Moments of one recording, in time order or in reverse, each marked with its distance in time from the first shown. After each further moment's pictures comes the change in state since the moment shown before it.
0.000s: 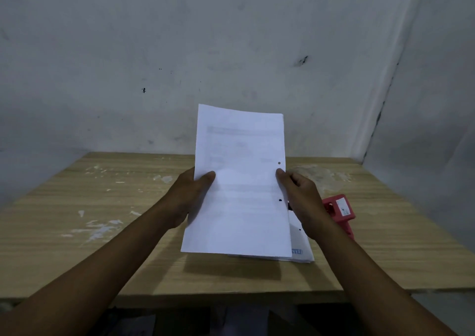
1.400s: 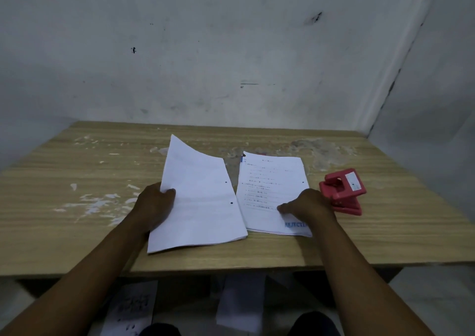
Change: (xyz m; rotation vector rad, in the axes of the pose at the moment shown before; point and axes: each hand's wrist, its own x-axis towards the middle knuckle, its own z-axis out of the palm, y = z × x) left_hand 0.010 -0.119 -0.066 0.473 0.293 -0.250; right_hand 0.024 0.089 -0.002 -0.969 0.011 0.533
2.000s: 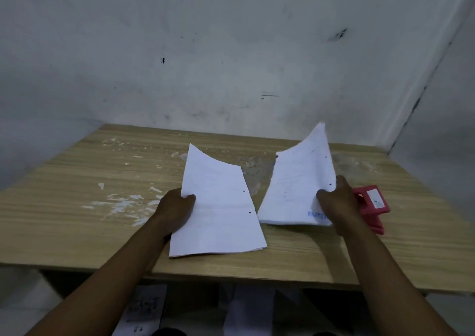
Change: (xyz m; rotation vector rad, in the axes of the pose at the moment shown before) left_hand -0.003 -0.004 -0.006 -0.021 -0.056 0.000; right_hand -0.012 -0.008 -0.029 0.608 0.218 -0.215
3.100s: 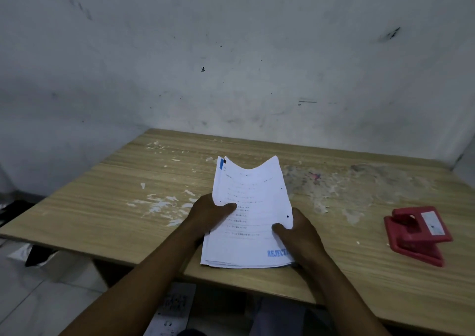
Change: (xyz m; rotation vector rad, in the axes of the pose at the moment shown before) left_hand 0.000 0.000 0.002 -0.158 -0.037 -0.021; right_hand -0.061 -0.002 0.107 -0.052 -0.455 -0.167
